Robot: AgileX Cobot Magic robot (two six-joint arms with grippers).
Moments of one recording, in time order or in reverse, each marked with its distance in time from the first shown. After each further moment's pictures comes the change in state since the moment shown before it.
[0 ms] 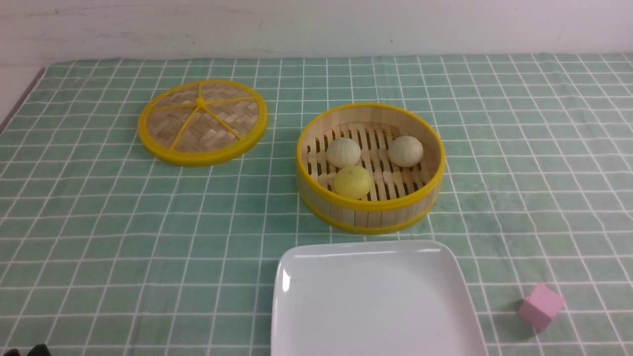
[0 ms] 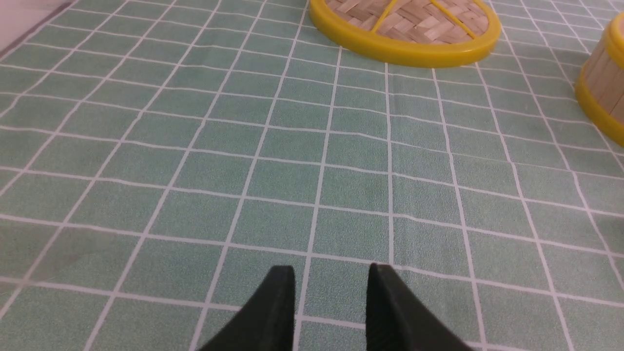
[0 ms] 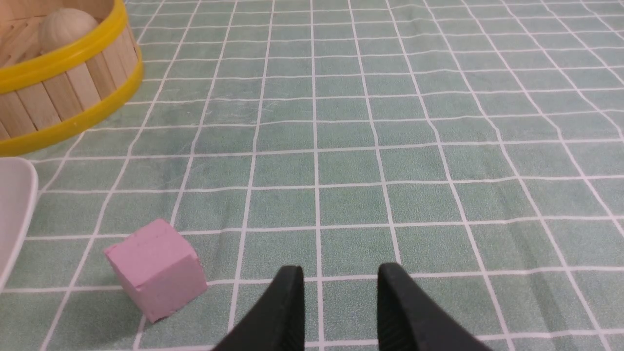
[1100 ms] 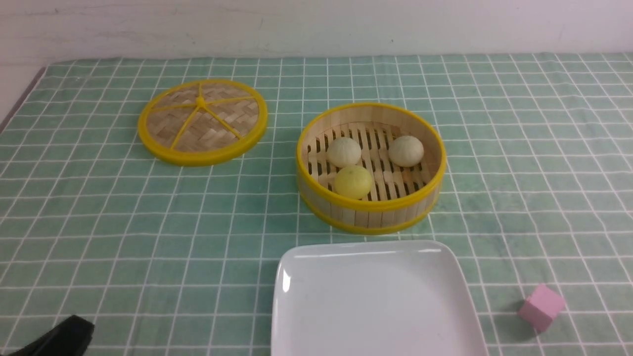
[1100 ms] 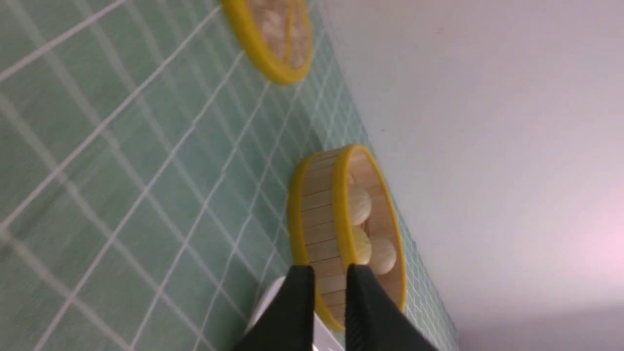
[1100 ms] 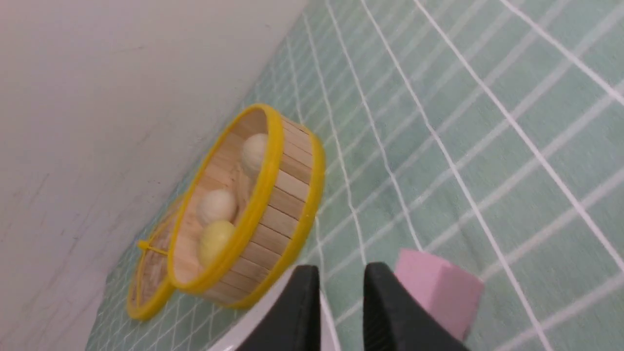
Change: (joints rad) right arm 0.000 0.000 -0.087 0.548 -0.022 0.267; left arm 0.000 0.000 -0.104 -0.703 0.010 -0.303
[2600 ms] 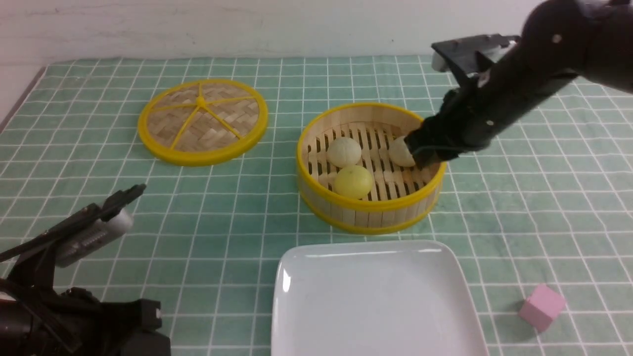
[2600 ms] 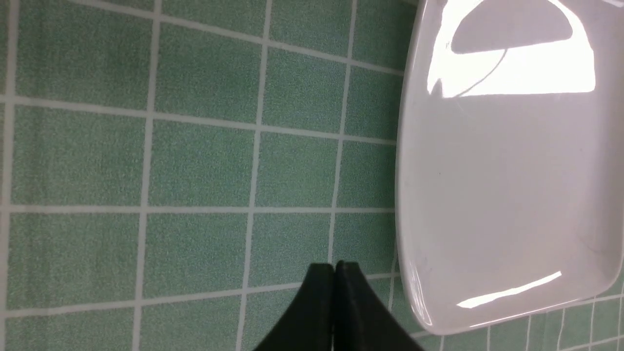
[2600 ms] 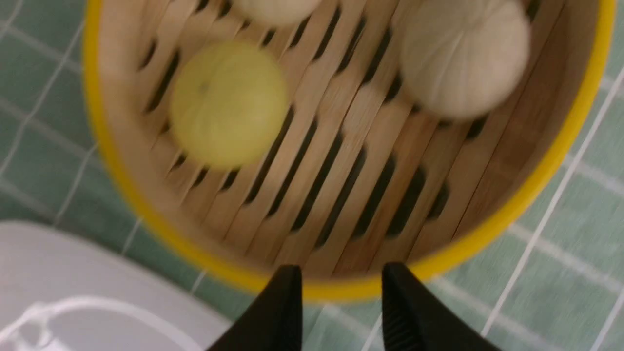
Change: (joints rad) right arm 0.362 1.886 -1.474 -0.247 0.429 -0.564; left arm 0.004 1.003 -0.422 -0.008 0.484 0.680
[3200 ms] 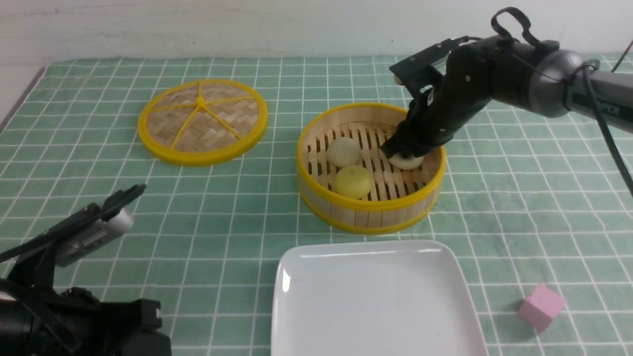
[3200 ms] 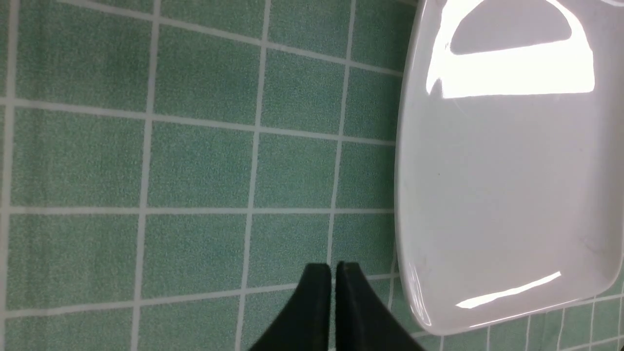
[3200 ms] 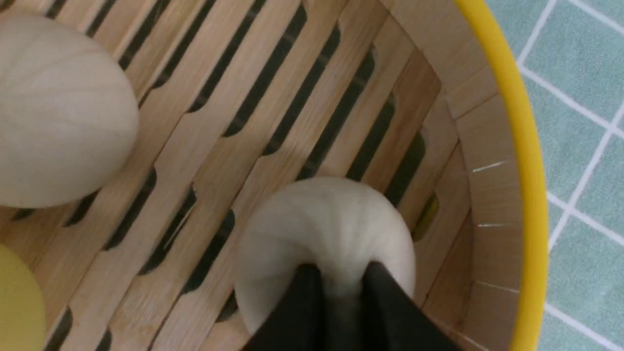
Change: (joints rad) right arm 0.006 0.286 -0.222 -0.212 -0.106 0.039; left arm 0.000 0.000 0.000 -0.001 -0.002 0.002
